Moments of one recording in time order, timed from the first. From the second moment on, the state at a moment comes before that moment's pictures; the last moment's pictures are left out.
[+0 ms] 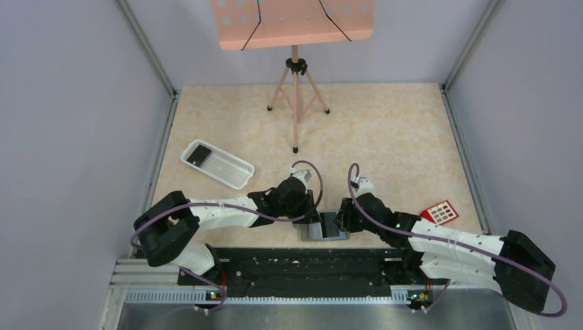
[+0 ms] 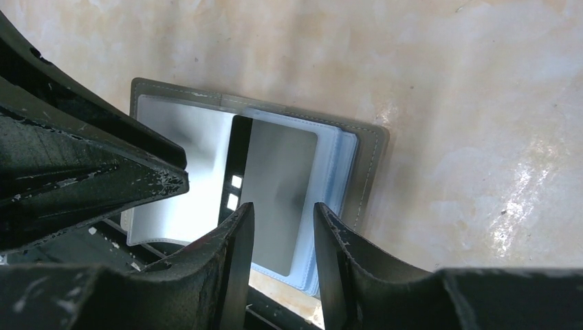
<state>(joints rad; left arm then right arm) -0.99 1.47 0.68 0.03 0.11 -0.90 0.94 0.94 0.32 -0.09 0.16 0.75</state>
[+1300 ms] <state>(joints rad) -0.99 1.52 0.61 0.16 0.11 -0.94 0.94 0.98 0.33 -0.07 0.11 0.75</state>
